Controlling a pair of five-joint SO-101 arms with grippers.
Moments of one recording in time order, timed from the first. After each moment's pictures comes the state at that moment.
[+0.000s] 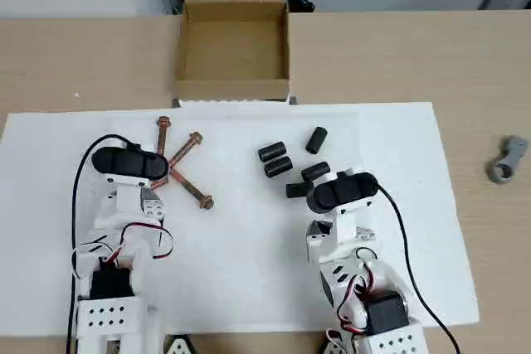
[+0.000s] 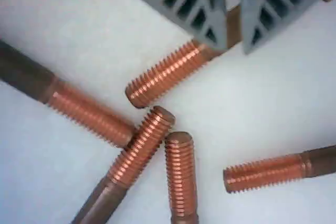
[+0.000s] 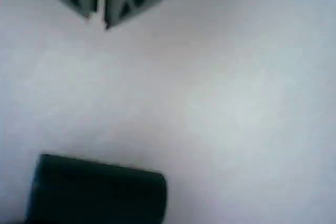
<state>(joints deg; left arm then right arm) -9.6 -74.9 89.9 37.7 -9.4 -18.7 -103.6 93.9 63.6 -5.8</state>
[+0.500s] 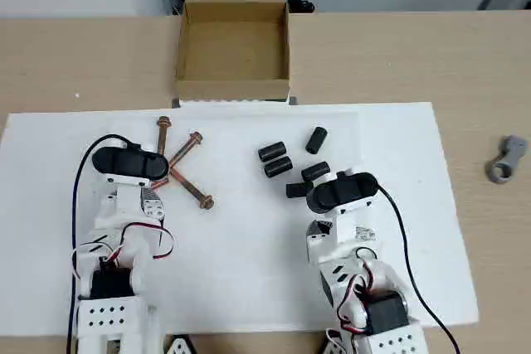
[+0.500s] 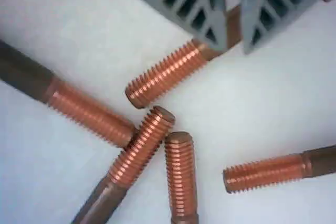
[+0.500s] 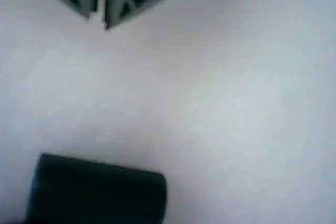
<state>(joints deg) -9.6 -74.9 89.9 37.7 -9.4 -18.7 -103.6 93.9 63.6 -5.8</state>
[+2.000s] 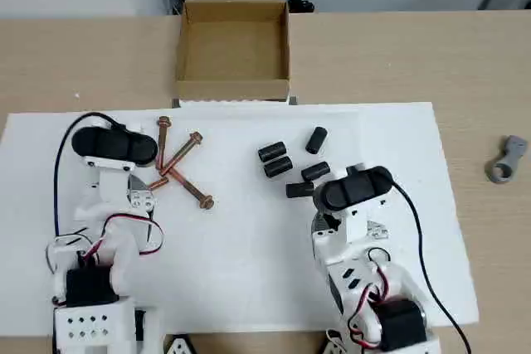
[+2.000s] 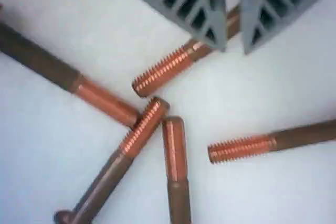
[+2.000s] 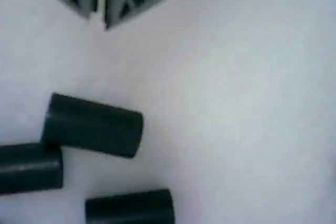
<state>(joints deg) -9.6 -73.6 66.1 61.4 -9.4 -18.5 -99.0 77.6 70.5 -3.6</state>
